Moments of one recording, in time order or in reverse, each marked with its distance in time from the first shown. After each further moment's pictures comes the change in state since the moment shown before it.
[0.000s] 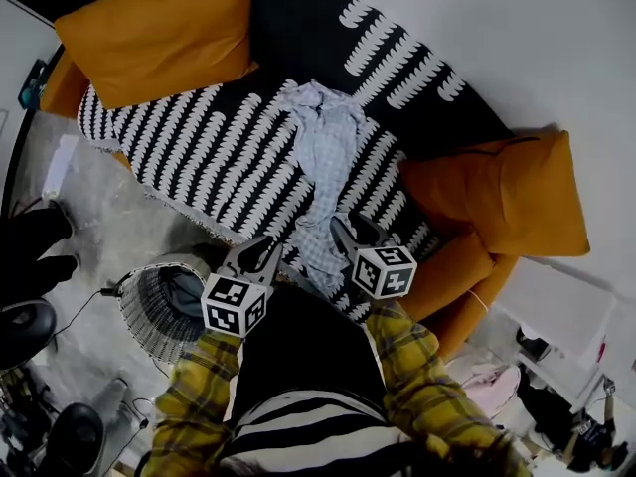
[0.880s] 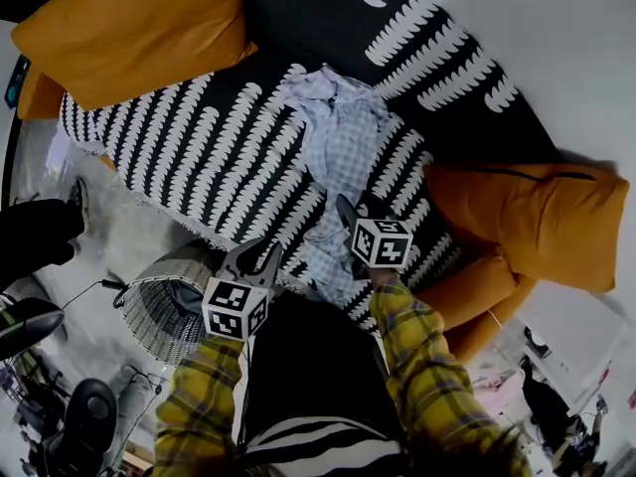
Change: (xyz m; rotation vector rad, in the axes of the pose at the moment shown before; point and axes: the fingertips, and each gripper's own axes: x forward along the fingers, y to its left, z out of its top) left arm 0.074 0.064 -0.023 -0.048 0.141 0.077; right arm 0.135 -0.105 -0.028 0.046 0.158 -0.132
